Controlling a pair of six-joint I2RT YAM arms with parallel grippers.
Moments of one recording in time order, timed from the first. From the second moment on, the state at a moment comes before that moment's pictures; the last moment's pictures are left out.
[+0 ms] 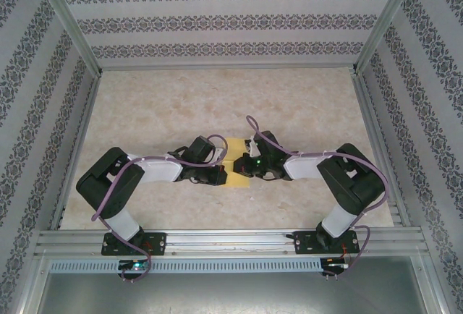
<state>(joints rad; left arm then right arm) -0.66 1.67 0.72 -0.06 0.45 -0.52 0.63 1.66 0.64 0.20 -0.55 0.88</state>
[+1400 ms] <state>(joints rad) -0.66 1.68 0.71 -0.03 0.44 -0.60 0.66 1.73 0.64 0.26 -0.47 0.84</state>
